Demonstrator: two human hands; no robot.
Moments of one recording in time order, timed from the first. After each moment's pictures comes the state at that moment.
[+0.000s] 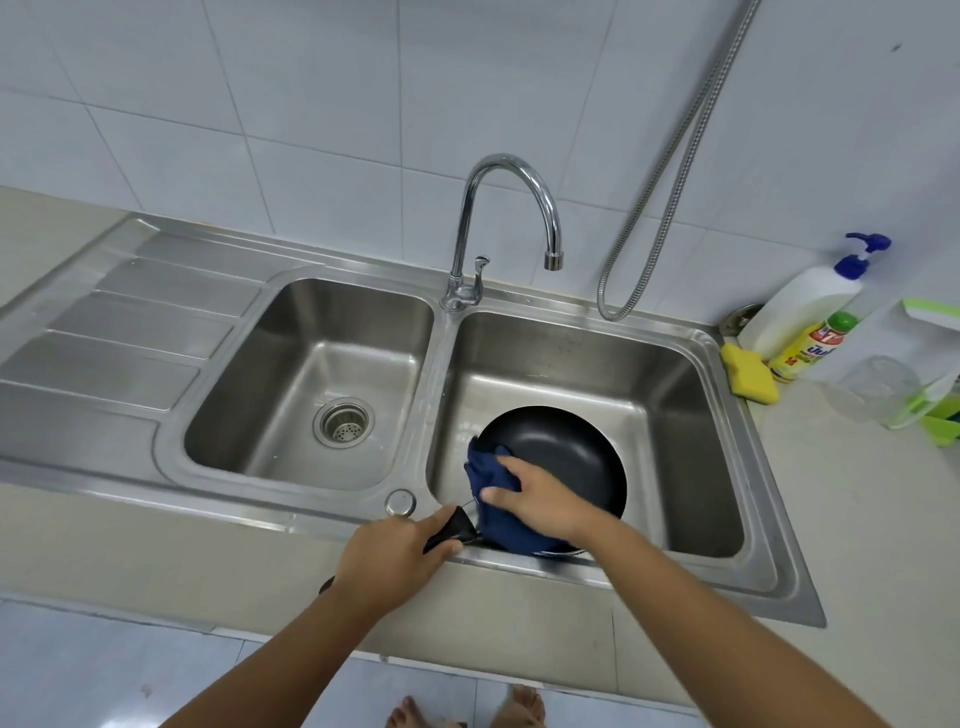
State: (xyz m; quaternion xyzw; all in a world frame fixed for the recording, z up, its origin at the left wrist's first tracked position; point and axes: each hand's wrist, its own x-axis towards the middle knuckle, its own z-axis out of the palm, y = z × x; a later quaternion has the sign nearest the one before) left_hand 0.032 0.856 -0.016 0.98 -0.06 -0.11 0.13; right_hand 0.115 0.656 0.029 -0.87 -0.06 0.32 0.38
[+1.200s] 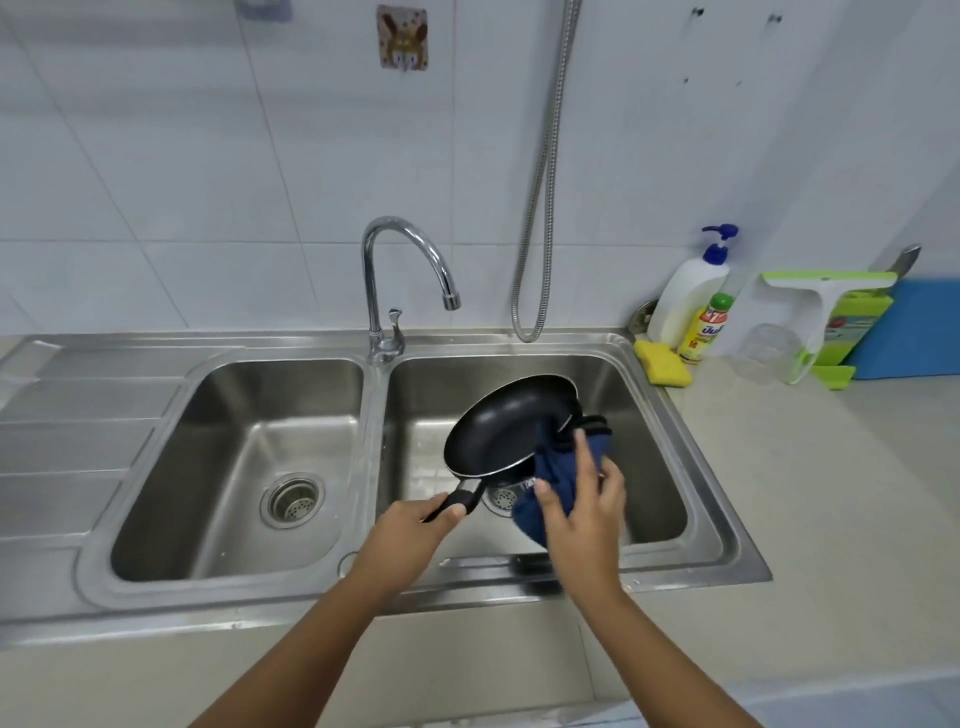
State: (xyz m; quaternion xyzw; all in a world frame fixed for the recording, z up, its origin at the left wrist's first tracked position) left_hand 0.080 0.799 0.054 0.87 0.01 -0.16 0.46; right_hand 0.062 0.597 0.036 -0.87 0.10 -0.25 0.41
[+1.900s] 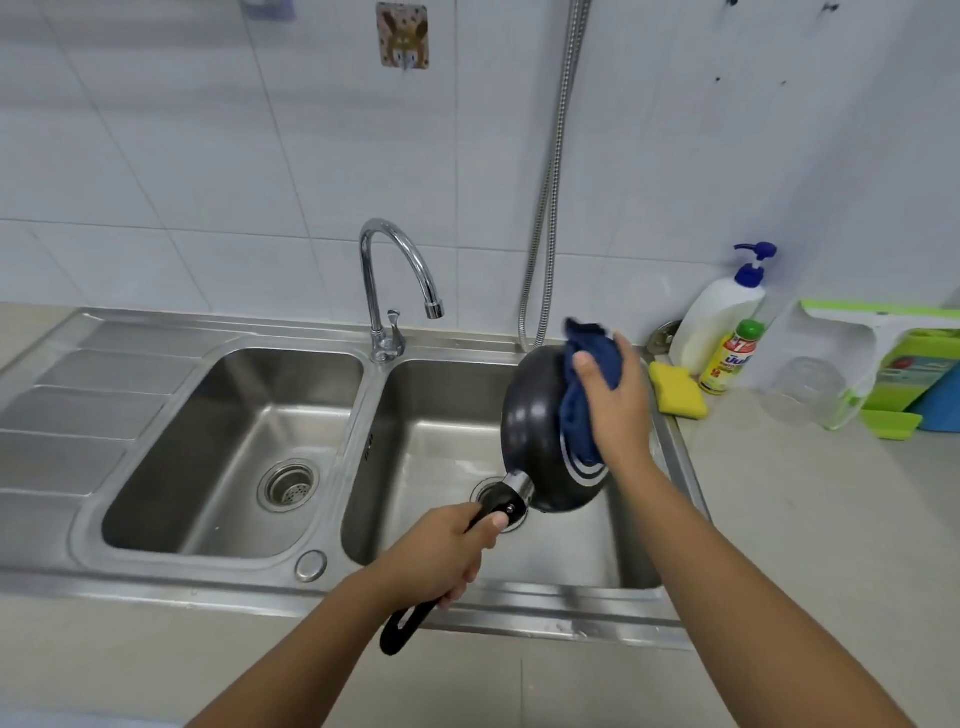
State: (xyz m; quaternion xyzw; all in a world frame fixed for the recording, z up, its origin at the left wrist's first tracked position) left_hand 0.080 0.706 0.096 0.82 -0.02 -0.27 0.51; right_hand 0.209 0.495 0.105 -0.81 0.04 -0.21 0.54
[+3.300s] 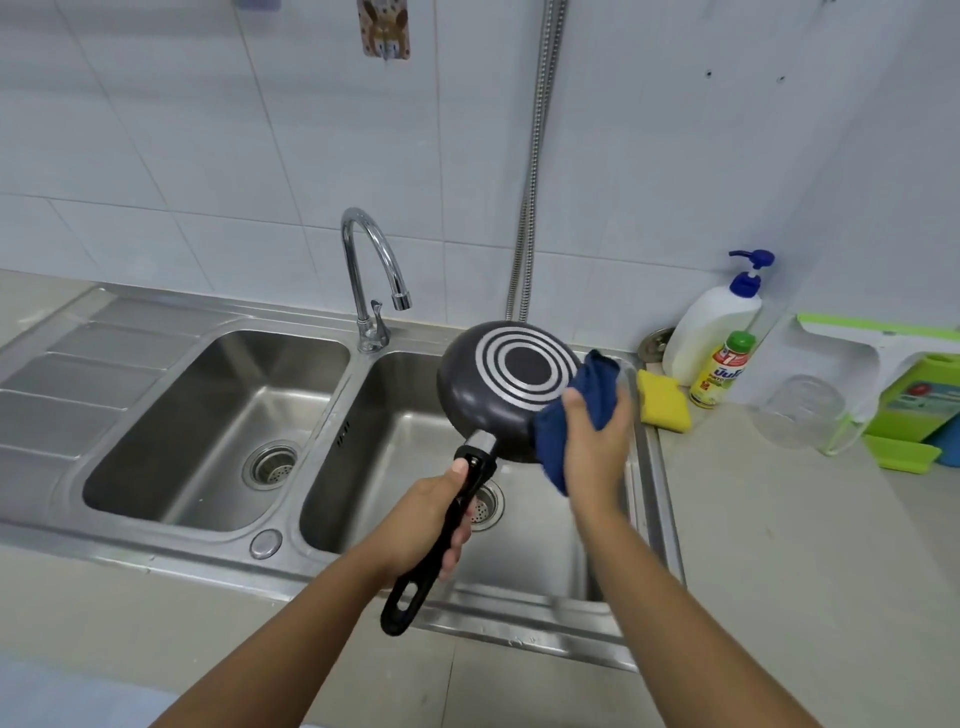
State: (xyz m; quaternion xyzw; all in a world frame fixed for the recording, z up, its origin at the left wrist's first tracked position) left_hand 0.092 0.644 0.108 0.70 0.09 -0.22 0.67; right_hand 0.189 0.468 0.078 -0.70 0.12 -0.18 0.68
